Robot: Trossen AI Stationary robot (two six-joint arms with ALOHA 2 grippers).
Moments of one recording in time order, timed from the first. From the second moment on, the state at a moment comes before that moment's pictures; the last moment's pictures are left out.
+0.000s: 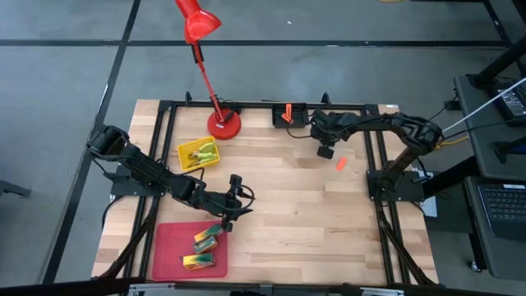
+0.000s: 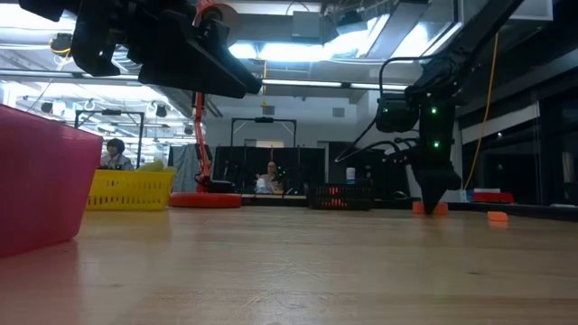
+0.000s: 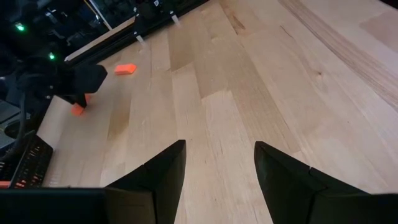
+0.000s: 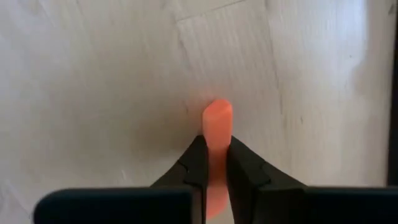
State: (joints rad) left arm -0.42 1.50 0.73 0.23 -0.45 0.21; right arm -0.59 1.66 0.80 -0.54 0.28 -0.33
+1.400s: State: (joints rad) left arm -0.42 1.50 0.73 0.22 -0.46 0.18; right arm -0.68 1.83 1.27 -0.44 -0.04 -0.13
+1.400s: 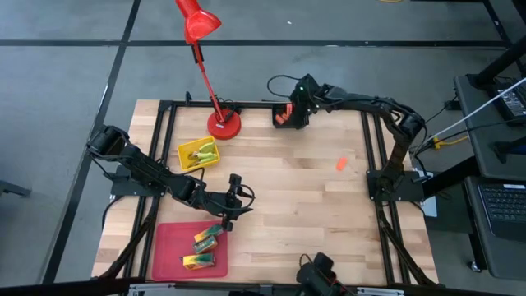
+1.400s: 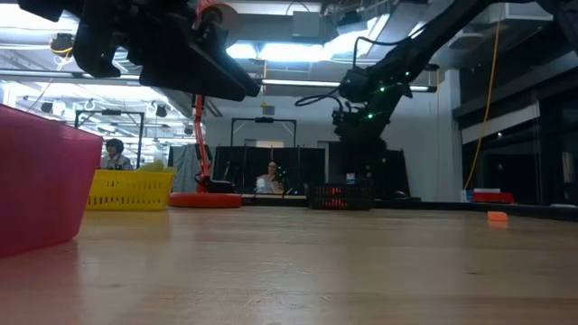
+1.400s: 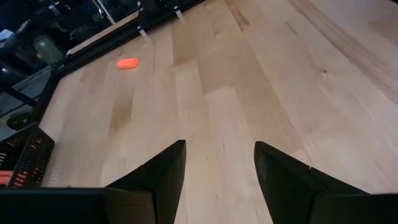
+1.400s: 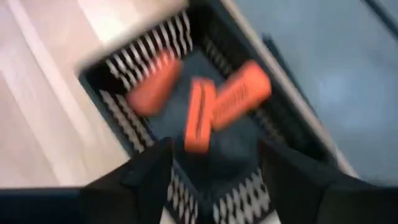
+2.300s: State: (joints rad) left arm -0.44 1.50 0.73 0.22 -0.48 0.14; right arm -0.22 1.24 0.71 -0.90 0.13 0.69
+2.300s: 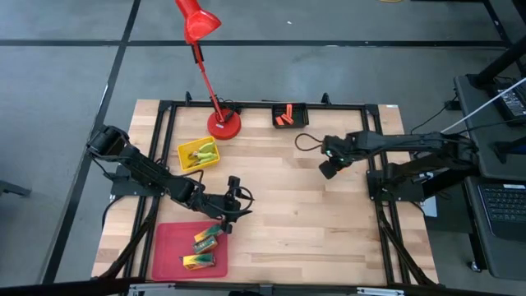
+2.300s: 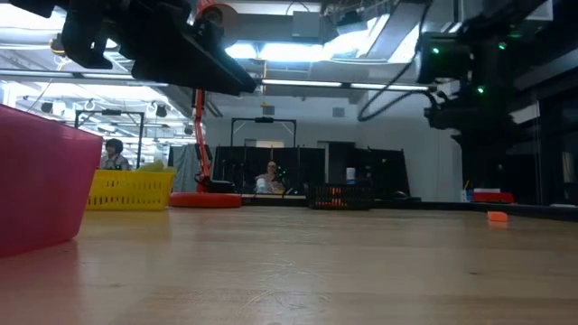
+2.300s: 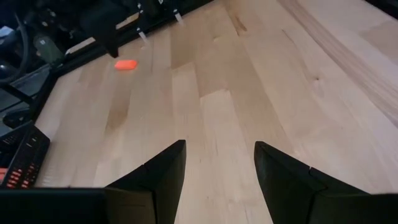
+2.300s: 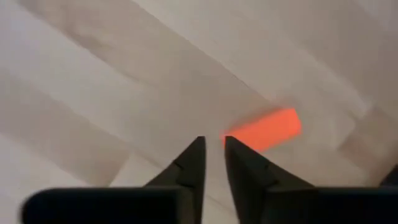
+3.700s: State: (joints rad) left arm -0.44 1.50 0.73 0.27 -0.44 0.23; right arm -0.33 1.25 0.50 -0.57 0.24 0.73
